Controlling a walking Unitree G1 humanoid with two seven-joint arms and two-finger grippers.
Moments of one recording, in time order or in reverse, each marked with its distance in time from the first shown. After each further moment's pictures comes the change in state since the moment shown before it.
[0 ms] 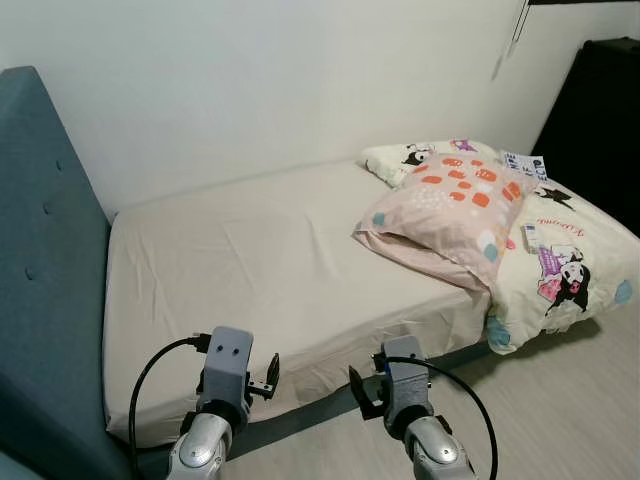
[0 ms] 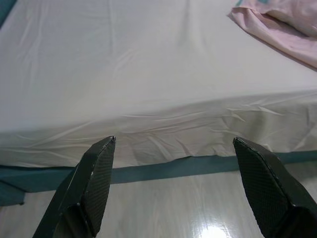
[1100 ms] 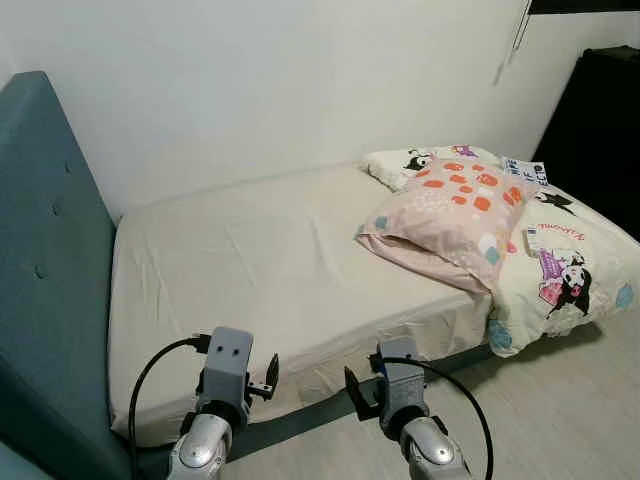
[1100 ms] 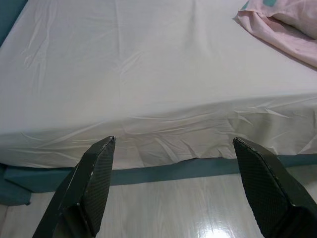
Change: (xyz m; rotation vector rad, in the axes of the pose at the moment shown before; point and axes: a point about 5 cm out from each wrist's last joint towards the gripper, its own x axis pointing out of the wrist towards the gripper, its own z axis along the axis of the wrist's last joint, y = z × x) left arm 0.000 -0.002 -0.001 -0.007 0.013 0.002; right arm 0.000 0.000 0.000 0.003 0.000 -0.004
